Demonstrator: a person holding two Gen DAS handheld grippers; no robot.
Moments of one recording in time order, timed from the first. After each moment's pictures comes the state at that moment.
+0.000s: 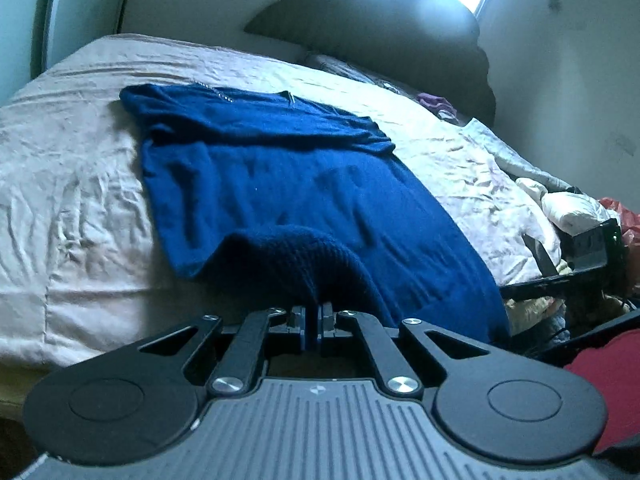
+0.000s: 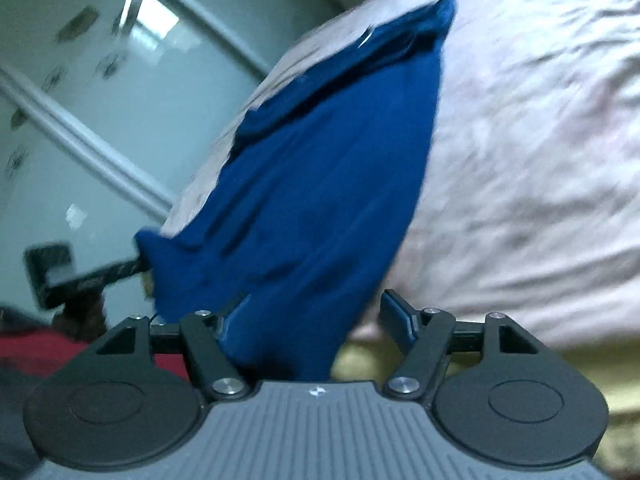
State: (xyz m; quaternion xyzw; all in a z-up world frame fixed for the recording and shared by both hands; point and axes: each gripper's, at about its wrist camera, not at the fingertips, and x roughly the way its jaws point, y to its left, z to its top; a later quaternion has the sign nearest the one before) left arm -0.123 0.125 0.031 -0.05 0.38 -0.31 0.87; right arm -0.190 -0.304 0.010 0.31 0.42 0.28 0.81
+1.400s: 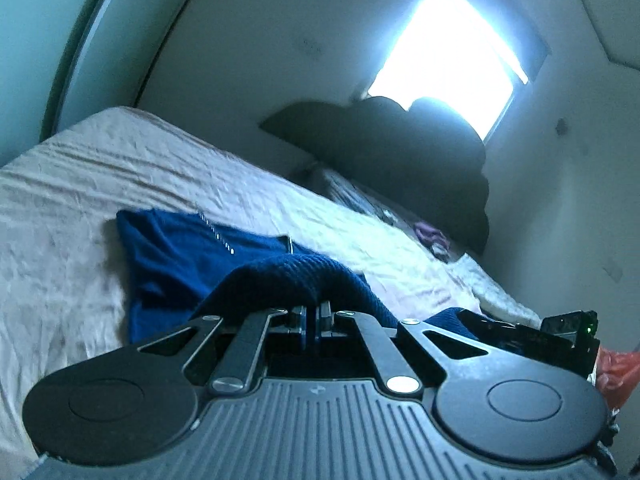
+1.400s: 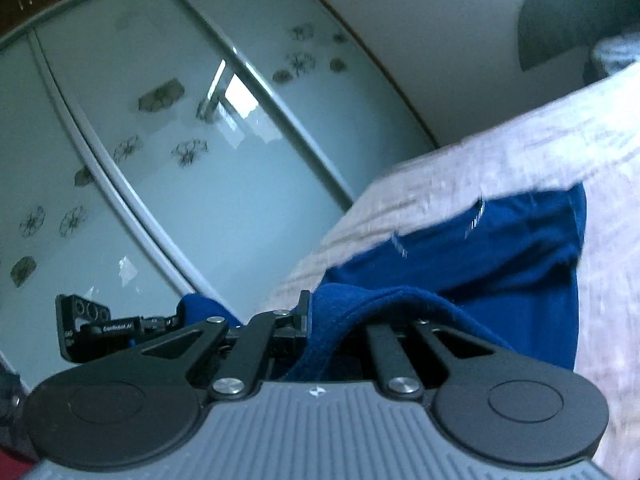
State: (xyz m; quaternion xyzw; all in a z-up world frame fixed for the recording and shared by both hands) left arm -0.040 0.129 0.120 -0.19 0.26 -0.28 0.90; right arm -0.070 -0.293 0.111 0.30 0.21 0.30 0.88
